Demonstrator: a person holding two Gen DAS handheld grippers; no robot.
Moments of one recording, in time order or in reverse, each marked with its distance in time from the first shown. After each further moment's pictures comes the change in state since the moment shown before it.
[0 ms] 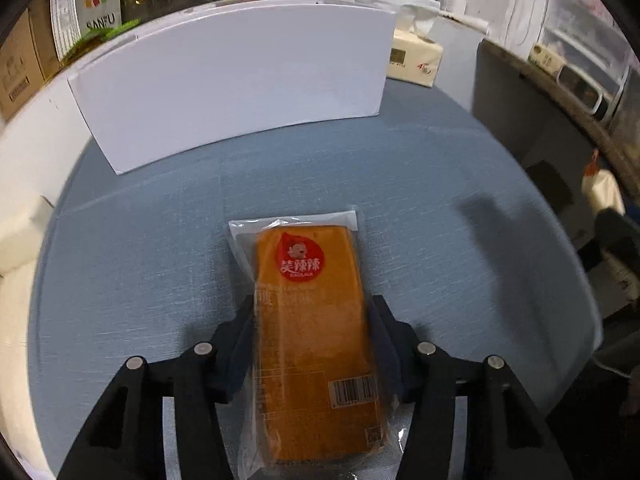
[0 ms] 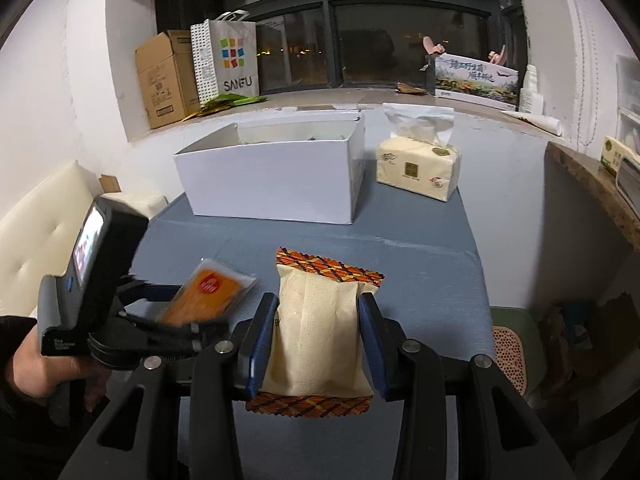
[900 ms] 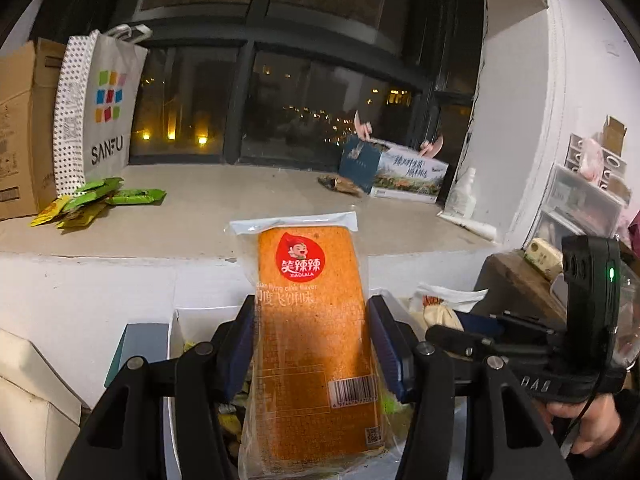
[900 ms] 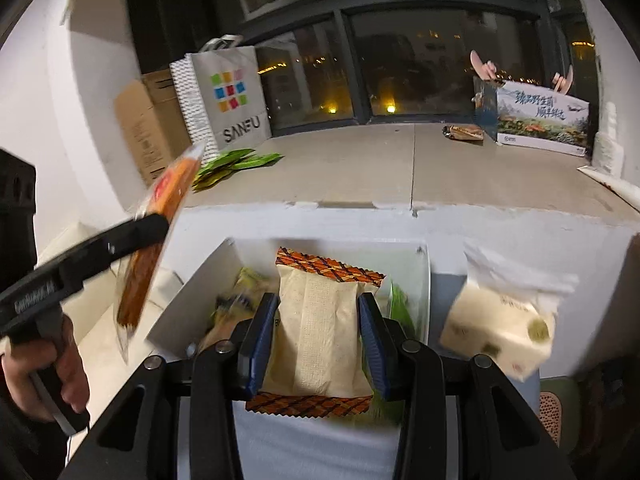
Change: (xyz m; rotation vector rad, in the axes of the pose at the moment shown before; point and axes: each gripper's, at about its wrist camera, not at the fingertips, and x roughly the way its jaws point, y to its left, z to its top) left arm -0.068 0.150 0.258 -0.044 -0.499 -0.137; right arm 0.152 -0.004 0.239 0.063 -0.030 0.117
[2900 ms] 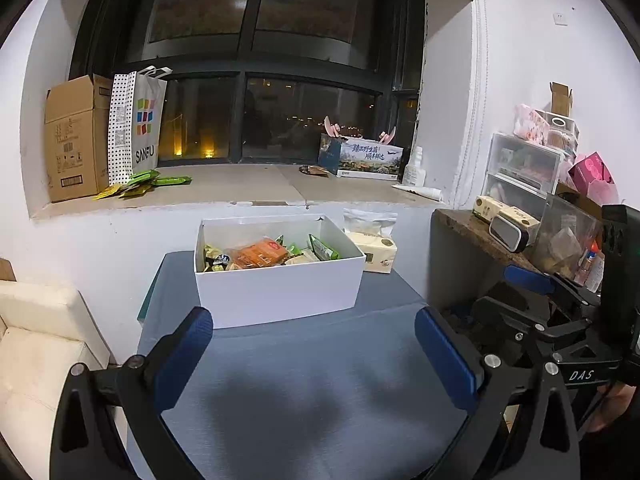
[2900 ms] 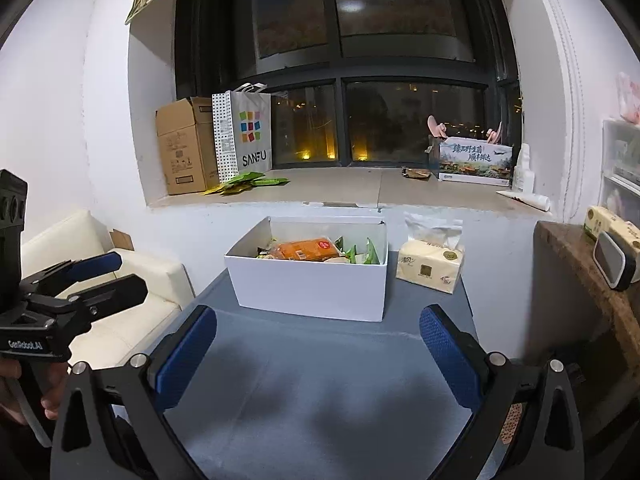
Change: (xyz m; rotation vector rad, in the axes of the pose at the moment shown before) left arm -0.245 -0.118 -0.169 0.058 -0.052 0.046; right arm -0.234 0.100 -0.170 -0.084 -0.200 -0.144
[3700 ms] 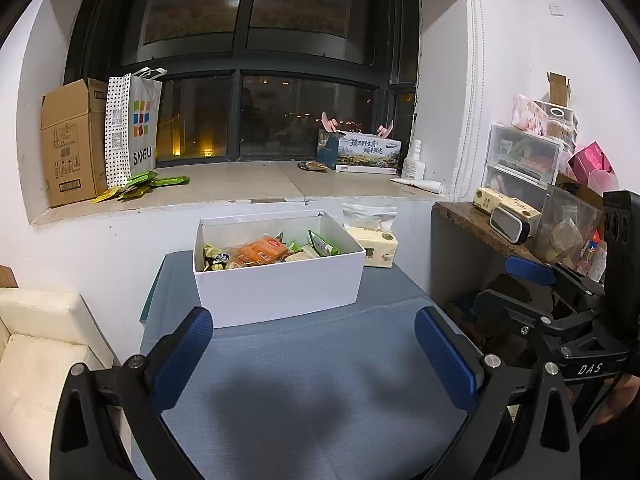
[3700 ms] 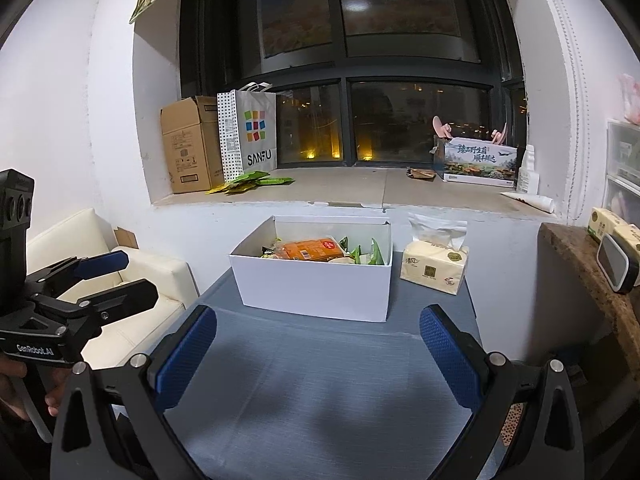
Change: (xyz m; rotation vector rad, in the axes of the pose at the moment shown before) left arm 0.006 -0.001 0.001 0.028 0.015 0.003; right arm 0.002 0.000 0.001 -0.005 0.004 0.018
